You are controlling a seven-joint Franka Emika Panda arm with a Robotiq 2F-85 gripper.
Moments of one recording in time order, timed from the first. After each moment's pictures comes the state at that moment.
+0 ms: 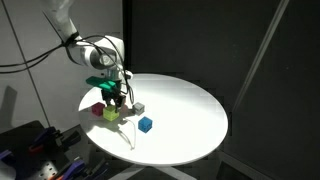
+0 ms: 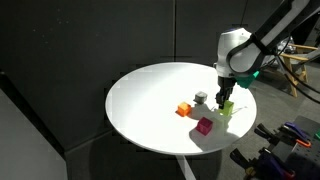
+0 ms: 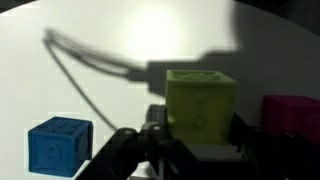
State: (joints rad) arm 0.04 0.20 -0.02 -2.48 -0.09 2.55 -0.04
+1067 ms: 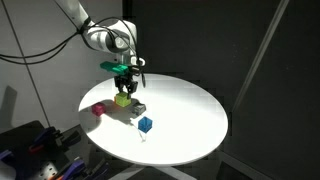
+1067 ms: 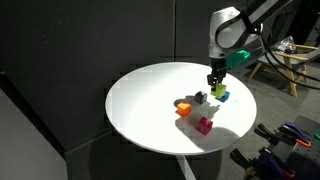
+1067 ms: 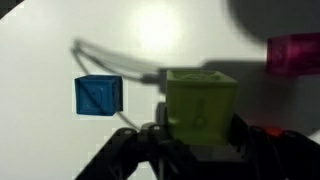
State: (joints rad) arm 0.02 0.21 -0.02 -2.26 -0.09 2.35 0.01
